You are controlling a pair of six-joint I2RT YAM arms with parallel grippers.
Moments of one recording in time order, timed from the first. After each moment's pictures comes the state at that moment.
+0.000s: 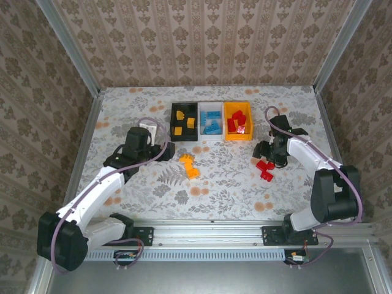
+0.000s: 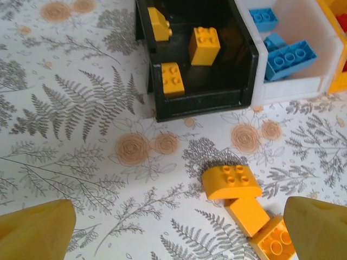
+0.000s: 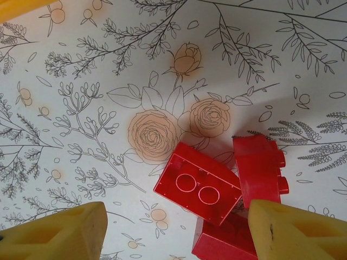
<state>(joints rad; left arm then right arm) -0.47 1.08 0.76 -0.37 0.01 -0.24 0.09 1.49 0.97 -0.79 -0.10 0.44</state>
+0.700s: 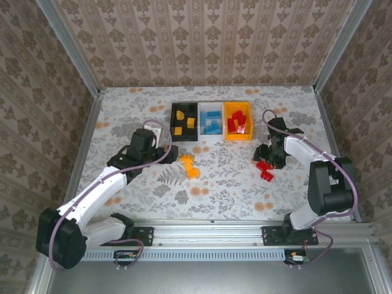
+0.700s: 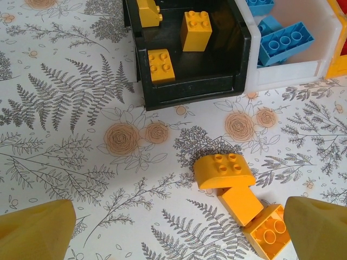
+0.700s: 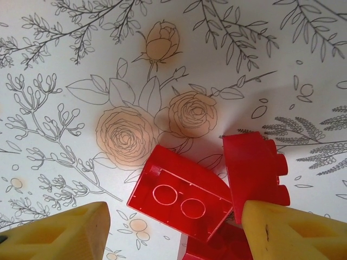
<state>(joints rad) -0.52 1.09 0.76 -0.39 -0.03 -0.26 0.08 1.56 0.96 -0.79 -0.08 0.44</state>
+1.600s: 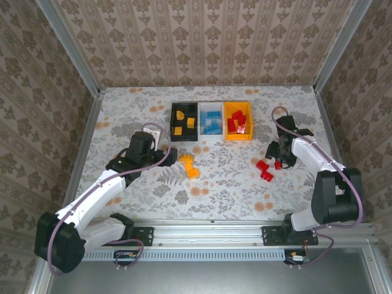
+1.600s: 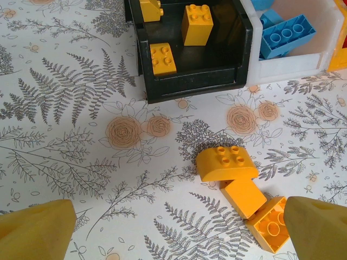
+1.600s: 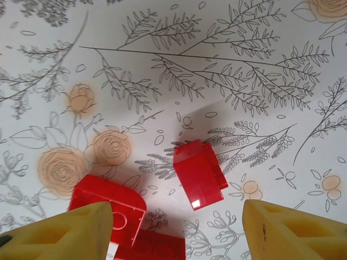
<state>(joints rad) -0.52 1.06 0.72 -0.38 -0.03 -0.25 0.02 1.47 0.96 -0.82 0.11 0.44</state>
